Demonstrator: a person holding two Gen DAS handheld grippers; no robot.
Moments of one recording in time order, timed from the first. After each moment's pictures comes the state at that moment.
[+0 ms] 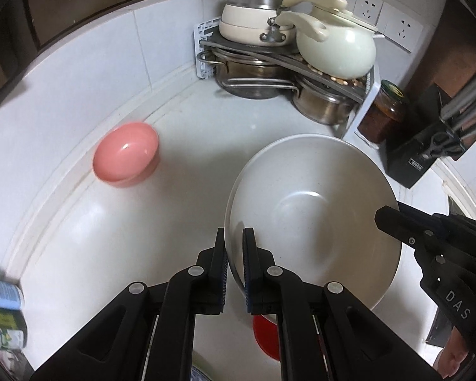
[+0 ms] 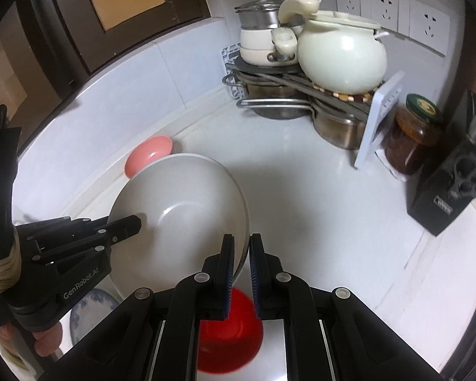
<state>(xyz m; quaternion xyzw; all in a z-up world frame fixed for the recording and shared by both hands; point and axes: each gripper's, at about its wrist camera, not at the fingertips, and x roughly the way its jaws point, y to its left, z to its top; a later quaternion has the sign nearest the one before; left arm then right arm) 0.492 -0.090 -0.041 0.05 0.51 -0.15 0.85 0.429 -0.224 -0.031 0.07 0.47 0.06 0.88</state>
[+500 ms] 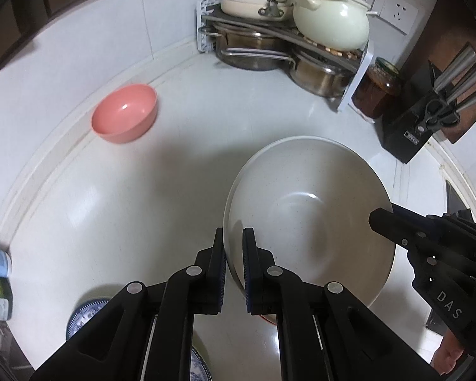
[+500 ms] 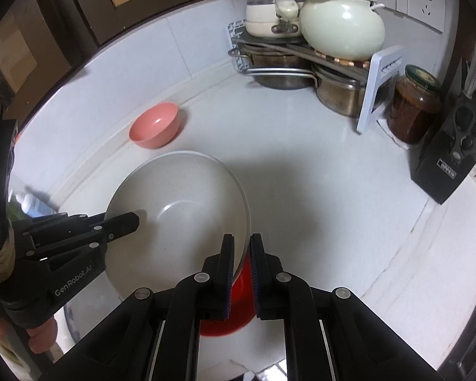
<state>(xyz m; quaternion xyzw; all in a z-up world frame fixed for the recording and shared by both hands) 0.448 -0.081 -0.067 0.04 0.53 -0.14 0.83 0.389 -0.221 -0.059 0.06 0.49 0.07 0.86</state>
